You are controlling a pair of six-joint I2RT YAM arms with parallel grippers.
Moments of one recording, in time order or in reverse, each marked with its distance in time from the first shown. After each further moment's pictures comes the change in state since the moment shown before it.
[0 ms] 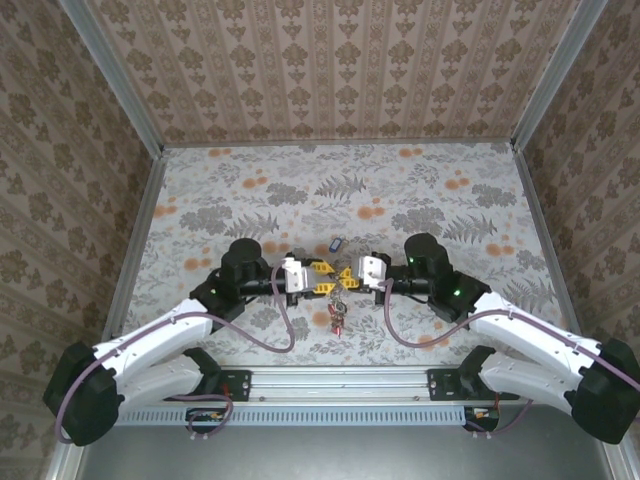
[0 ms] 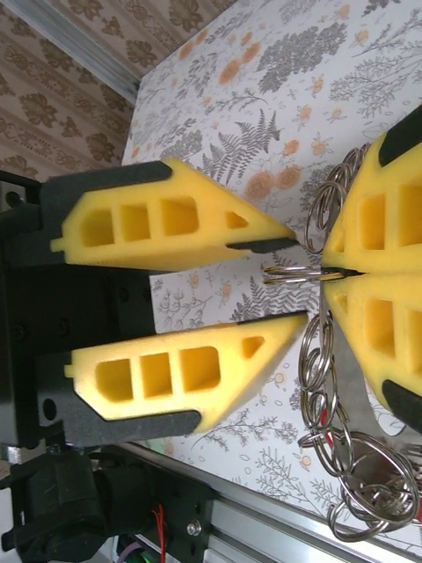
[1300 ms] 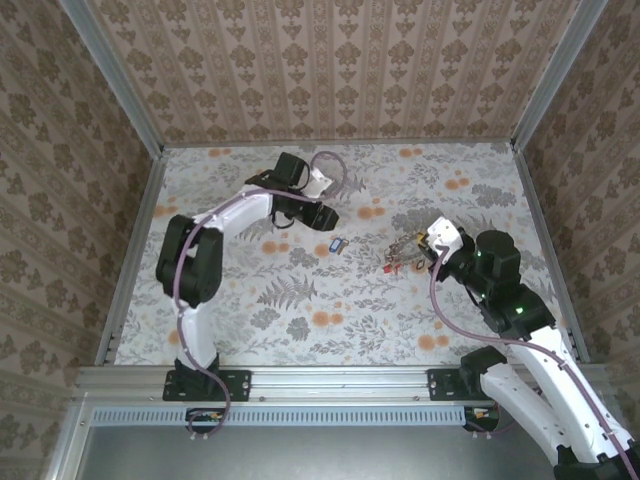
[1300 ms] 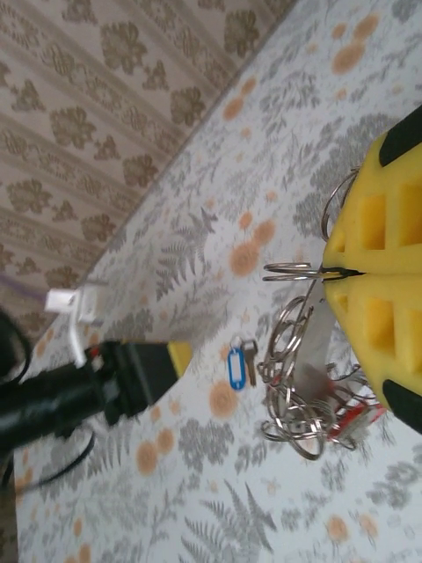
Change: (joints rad) left arm 0.267 1.107 1.095 -0.890 -0.122 -0.378; right arm -0.394 -0.371 0.090 -0.453 0.302 0.128
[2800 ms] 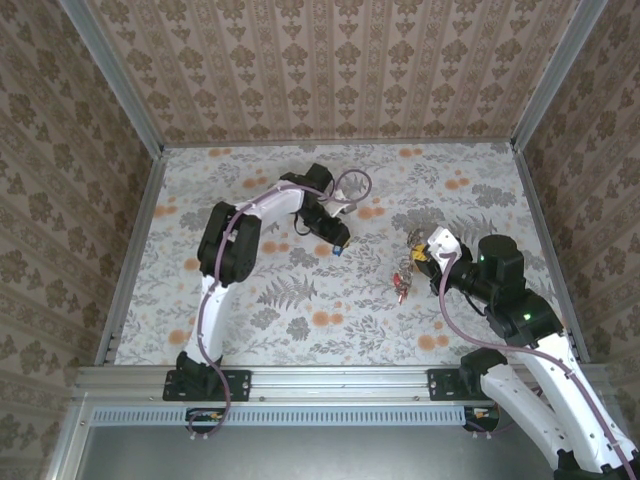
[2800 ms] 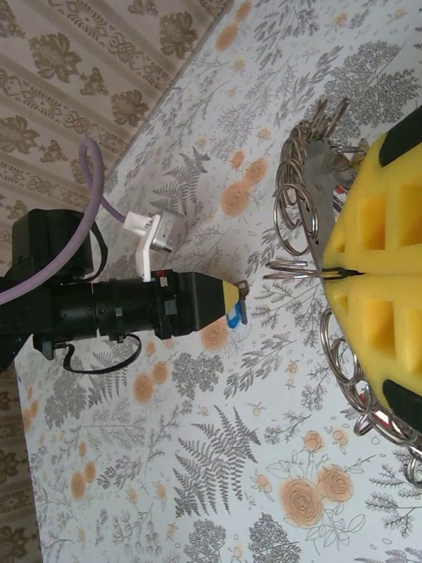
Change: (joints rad) left arm -0.075 0.177 0.164 -0.211 -0.025 0.110; right arm 0.000 -0.028 0.030 -0.110 -0.097 0.035
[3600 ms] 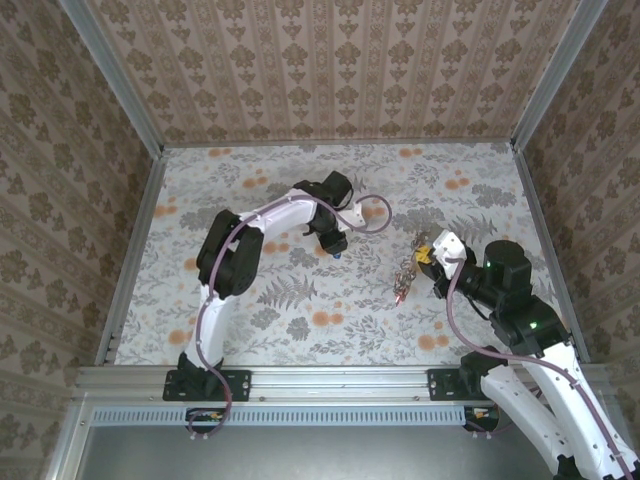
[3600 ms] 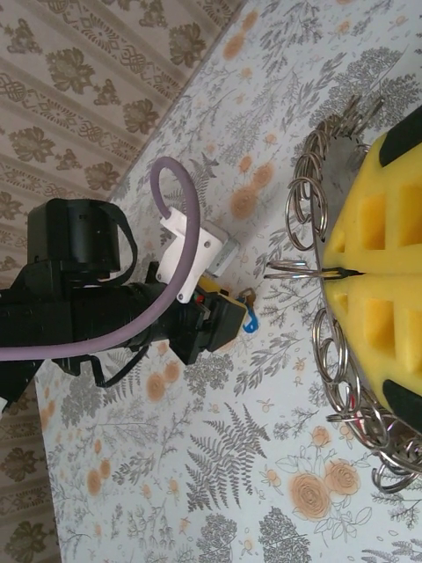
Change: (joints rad) left arm -0.136 -0.064 -0.005 -0.018 -0.430 0.370; right arm 0.000 -0.045 0.003 -0.017 0.000 0.019
